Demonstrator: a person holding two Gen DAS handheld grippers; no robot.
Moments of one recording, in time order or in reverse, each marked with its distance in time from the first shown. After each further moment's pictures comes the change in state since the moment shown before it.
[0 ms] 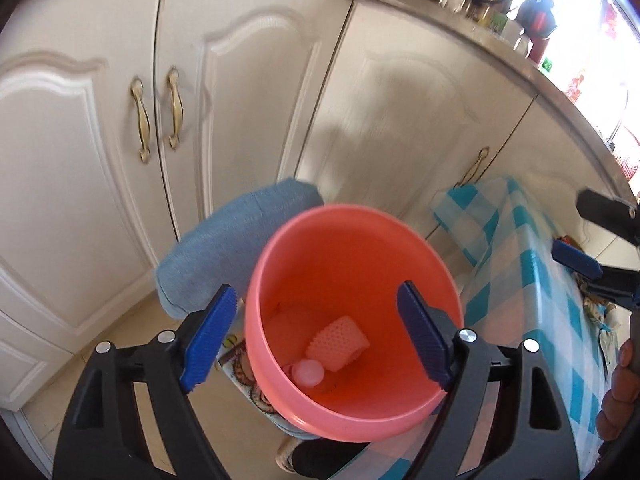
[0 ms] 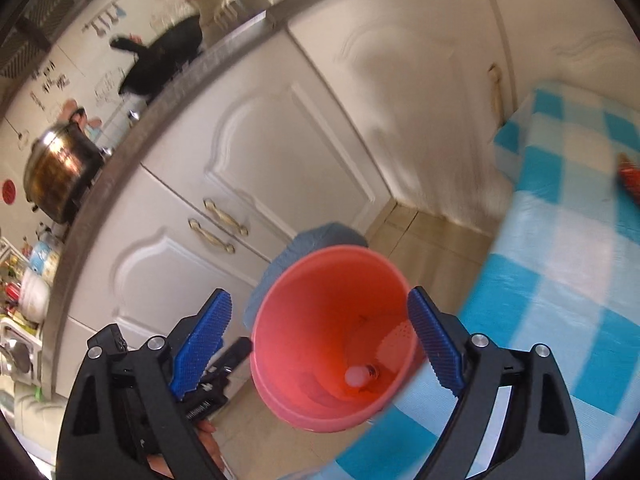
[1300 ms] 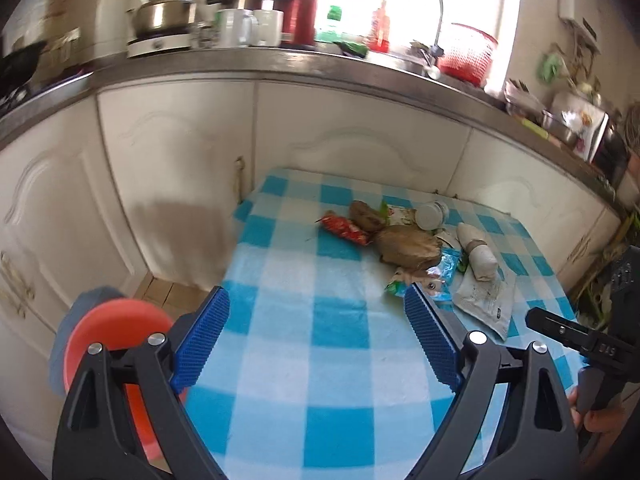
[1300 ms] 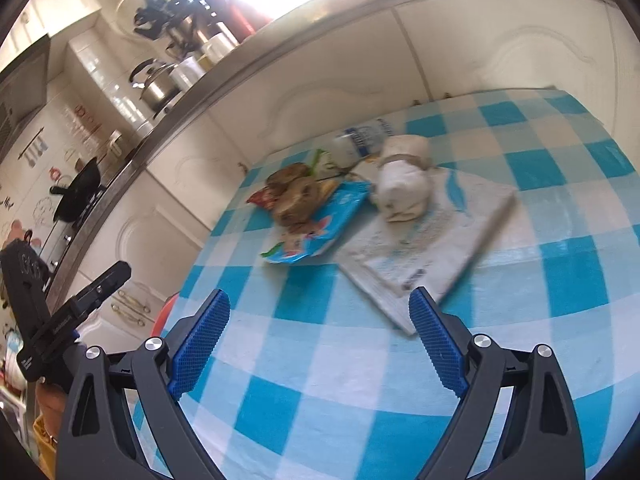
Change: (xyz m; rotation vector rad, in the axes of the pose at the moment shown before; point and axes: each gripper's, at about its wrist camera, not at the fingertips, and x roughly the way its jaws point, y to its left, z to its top) left arm -0.049 -0.285 -0.010 0.498 -0.014 -0.323; right arm -0.254 -0.194 -0.120 0.292 -0.325 -0.314
